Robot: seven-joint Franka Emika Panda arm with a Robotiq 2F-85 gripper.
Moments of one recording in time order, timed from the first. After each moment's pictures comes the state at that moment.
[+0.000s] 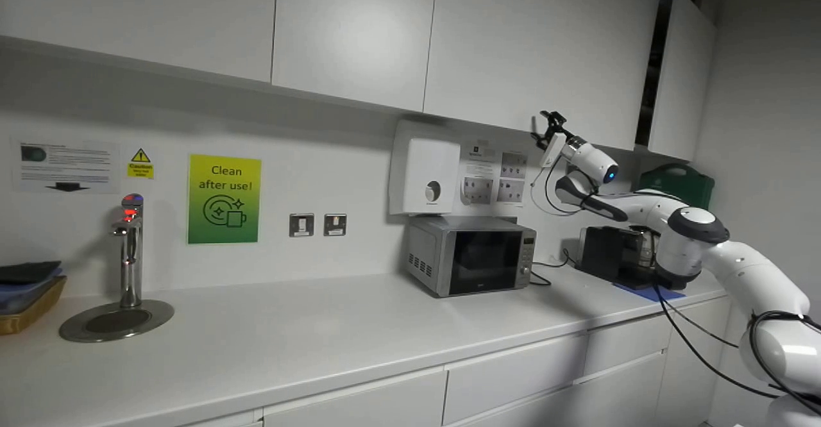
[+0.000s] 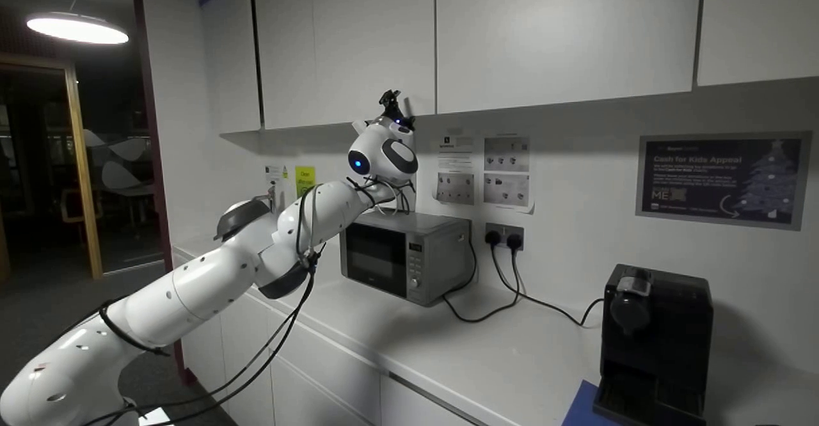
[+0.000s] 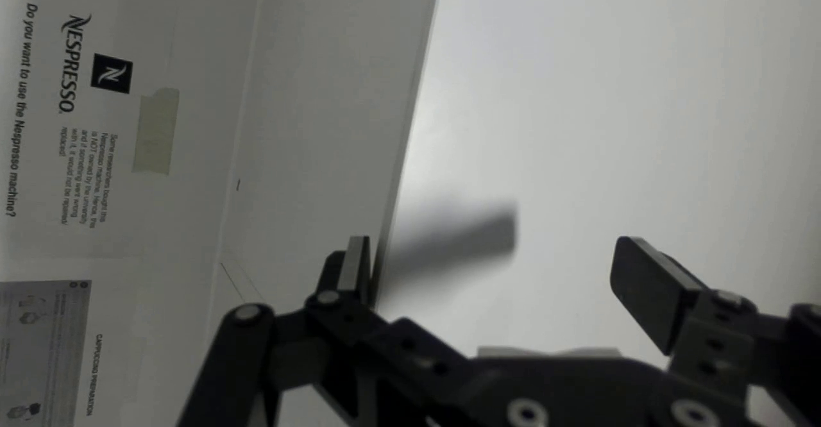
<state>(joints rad) -0.62 1.07 1.42 -0.57 -1.90 3.45 2.05</state>
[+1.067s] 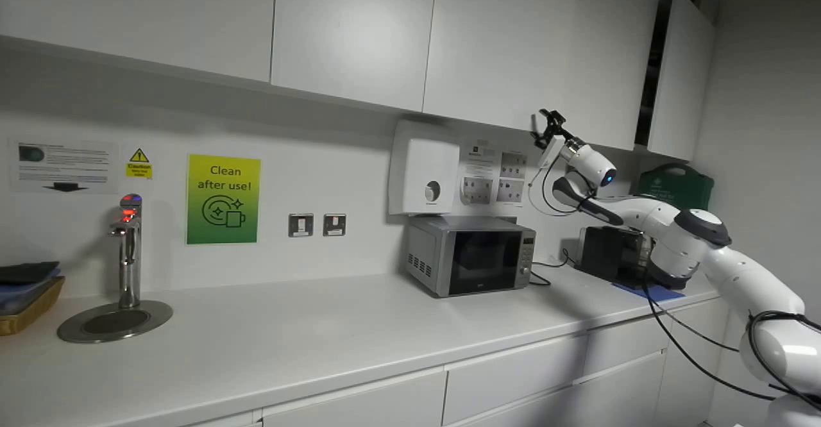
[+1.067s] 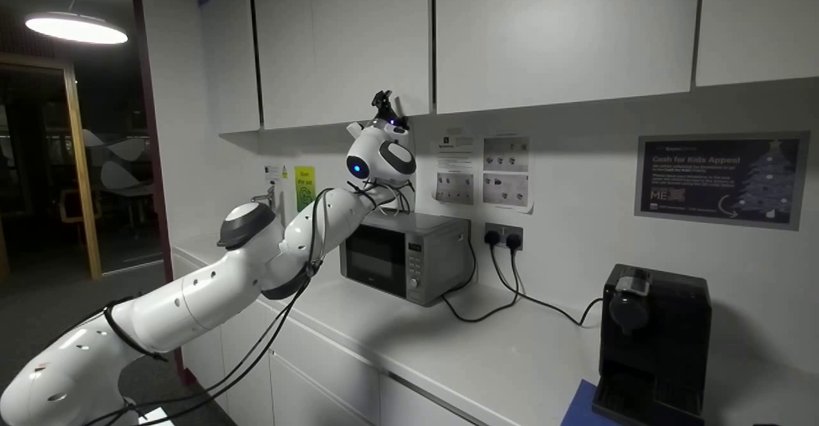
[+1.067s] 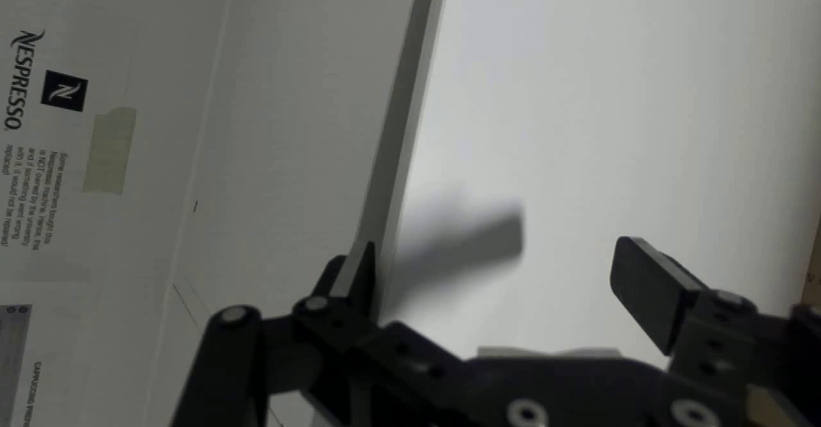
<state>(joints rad) -0.61 1.17 1.71 -0.59 -2.22 3.45 2.03</state>
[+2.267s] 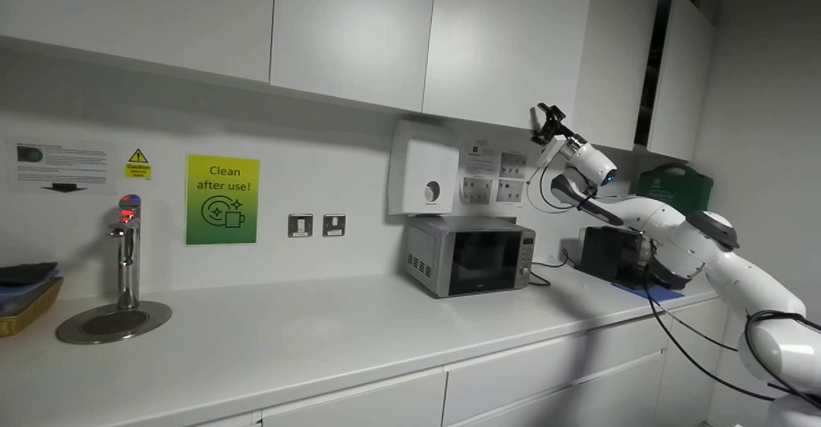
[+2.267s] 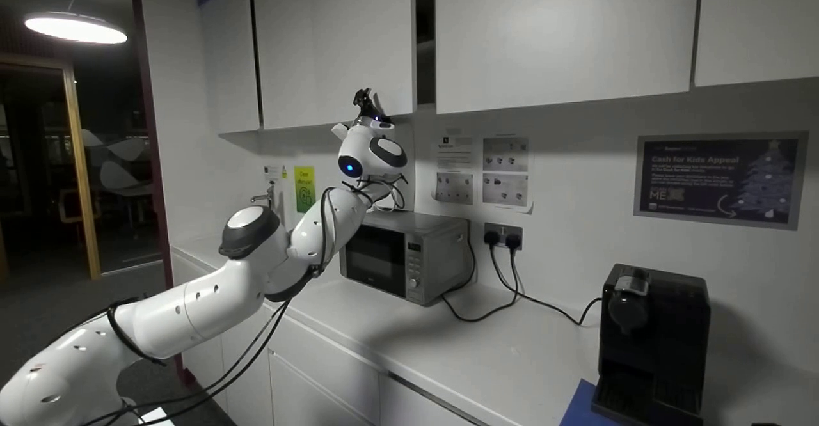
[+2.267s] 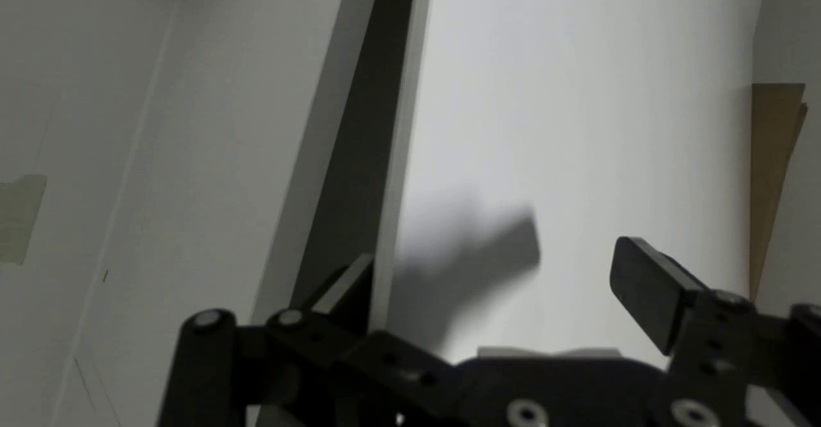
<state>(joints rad) -0.66 1.23 1.91 -0.76 -2.45 3.45 2.02</state>
